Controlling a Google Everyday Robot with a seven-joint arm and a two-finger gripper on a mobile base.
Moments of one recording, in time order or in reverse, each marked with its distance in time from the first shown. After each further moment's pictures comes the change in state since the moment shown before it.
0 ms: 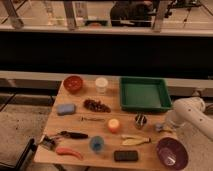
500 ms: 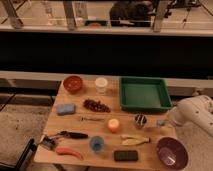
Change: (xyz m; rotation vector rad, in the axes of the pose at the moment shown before) arm -0.019 -0.004 -0.064 0.123 -0.010 -0.009
